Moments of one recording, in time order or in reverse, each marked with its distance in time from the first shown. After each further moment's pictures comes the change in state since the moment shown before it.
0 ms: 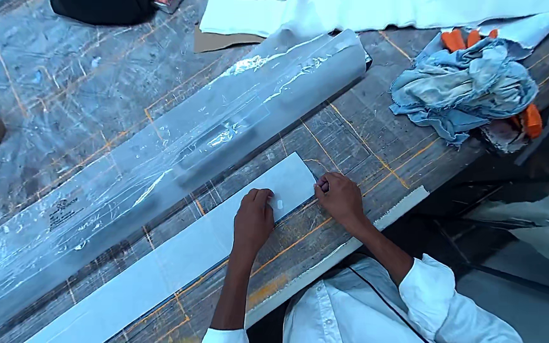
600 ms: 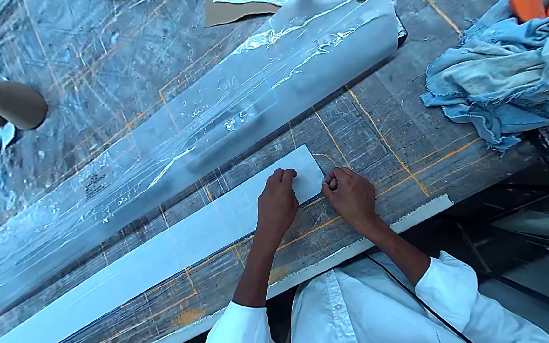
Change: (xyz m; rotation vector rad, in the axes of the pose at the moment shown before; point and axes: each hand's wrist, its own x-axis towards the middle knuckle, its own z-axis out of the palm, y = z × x) left_hand 0.032 0.068 0.002 0.071 -0.098 -0.134; right_hand 0.010 0.013 -0.002 -0.008 0.018 -0.133
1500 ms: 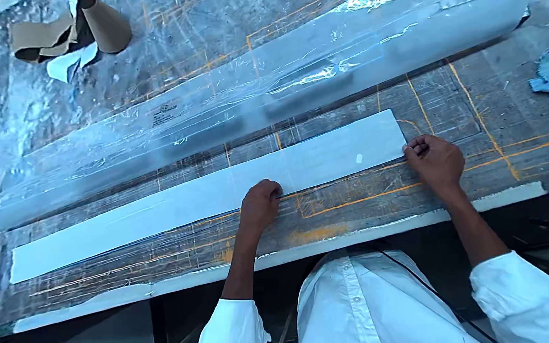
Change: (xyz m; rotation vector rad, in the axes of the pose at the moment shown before) left_hand -0.158 -0.182 -0.024 -0.150 0.171 -0.164; right_hand -0.007 0.004 0.011 -0.086 0.084 -0.024
